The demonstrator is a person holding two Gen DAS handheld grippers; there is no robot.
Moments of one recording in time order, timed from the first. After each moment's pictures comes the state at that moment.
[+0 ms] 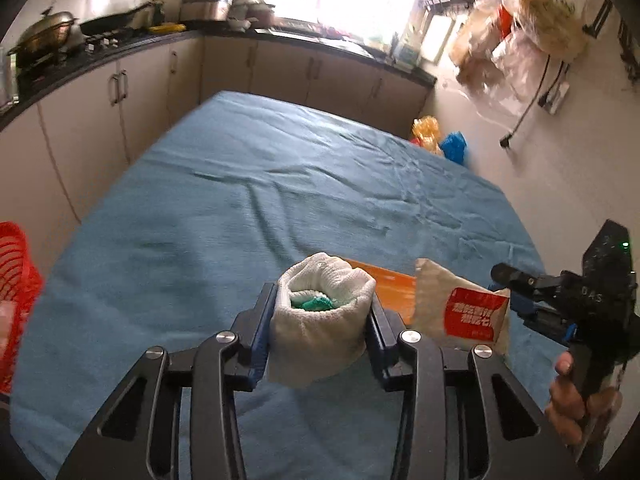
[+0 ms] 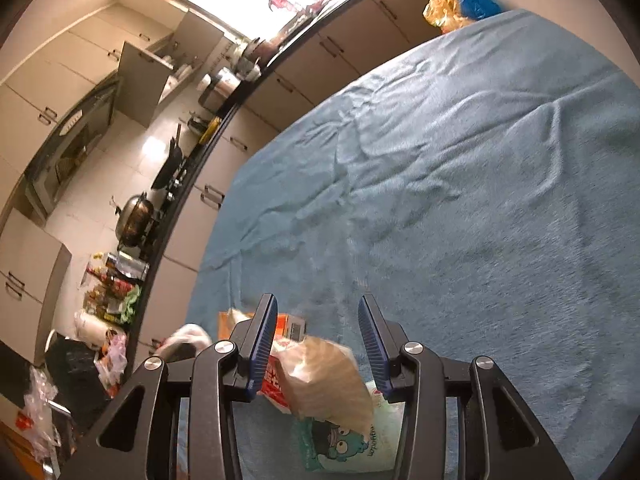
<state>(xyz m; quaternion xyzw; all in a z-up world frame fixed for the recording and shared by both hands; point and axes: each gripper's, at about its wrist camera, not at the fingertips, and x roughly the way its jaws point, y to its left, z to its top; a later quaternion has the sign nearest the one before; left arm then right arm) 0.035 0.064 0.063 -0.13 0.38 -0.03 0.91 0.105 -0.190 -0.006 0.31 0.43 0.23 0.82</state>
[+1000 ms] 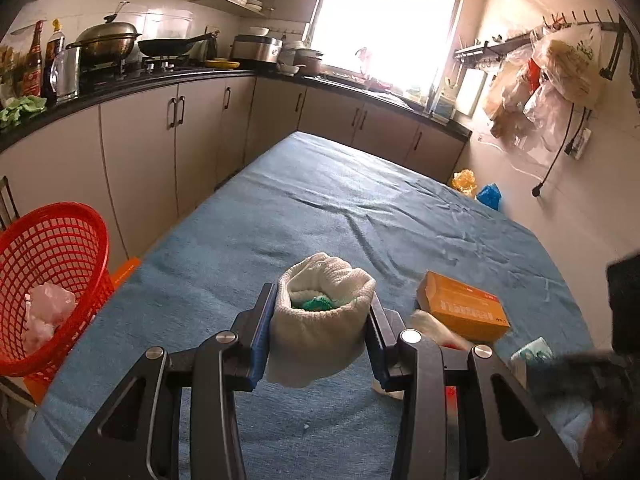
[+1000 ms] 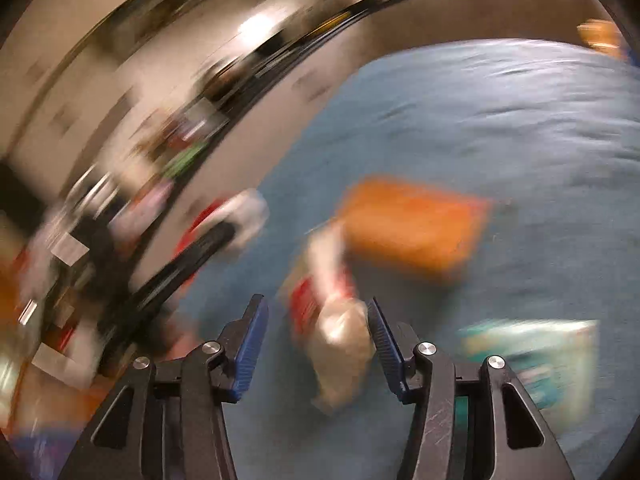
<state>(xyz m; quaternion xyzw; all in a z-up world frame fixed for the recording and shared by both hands) -0.012 0.127 0.047 -0.14 0.30 0.04 0.94 0.053 -0.085 0.009 0.11 0.47 0.47 0.74</state>
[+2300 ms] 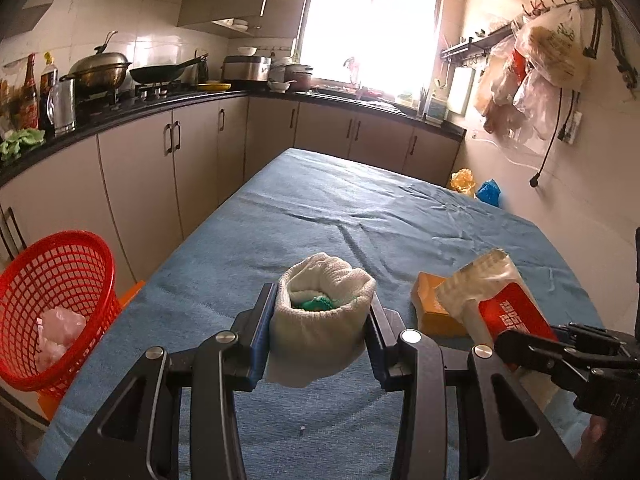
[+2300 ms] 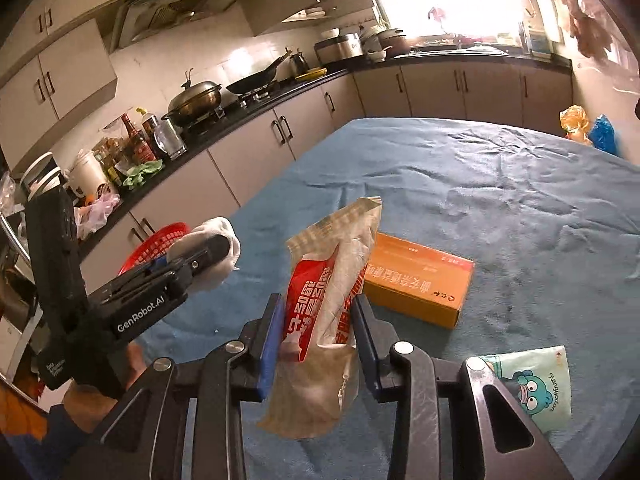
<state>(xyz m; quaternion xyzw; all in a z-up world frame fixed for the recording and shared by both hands) -0.017 0.107 0.052 -0.10 0.28 0.04 0.95 0.027 -0.062 0.035 0.04 0.36 0.33 0.87</state>
